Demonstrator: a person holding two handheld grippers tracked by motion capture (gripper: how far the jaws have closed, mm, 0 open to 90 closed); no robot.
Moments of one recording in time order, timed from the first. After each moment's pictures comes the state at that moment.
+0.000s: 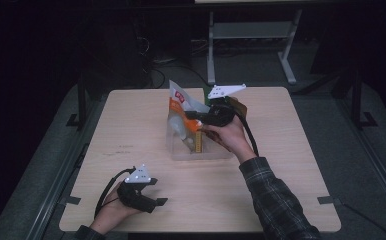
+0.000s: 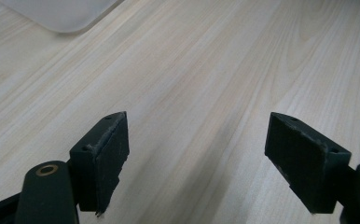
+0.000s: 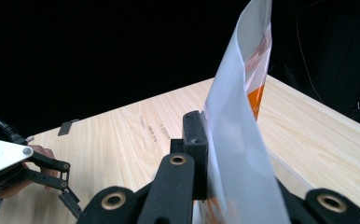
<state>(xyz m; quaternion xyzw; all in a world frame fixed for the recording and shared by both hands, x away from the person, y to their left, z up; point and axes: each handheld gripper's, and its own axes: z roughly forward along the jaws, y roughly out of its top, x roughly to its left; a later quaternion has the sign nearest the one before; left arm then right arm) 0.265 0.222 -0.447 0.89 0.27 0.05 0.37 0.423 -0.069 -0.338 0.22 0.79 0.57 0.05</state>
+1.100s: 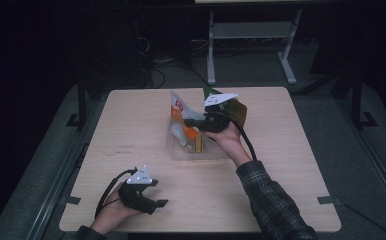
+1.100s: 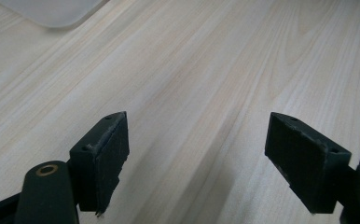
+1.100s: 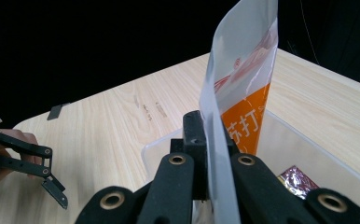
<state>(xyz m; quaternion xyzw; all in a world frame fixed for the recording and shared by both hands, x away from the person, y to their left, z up) 0.264 0.219 -0.449 0.89 0.26 0.05 0.37 0.429 -0.059 -0.371 0.23 0.80 0.55 0.04</state>
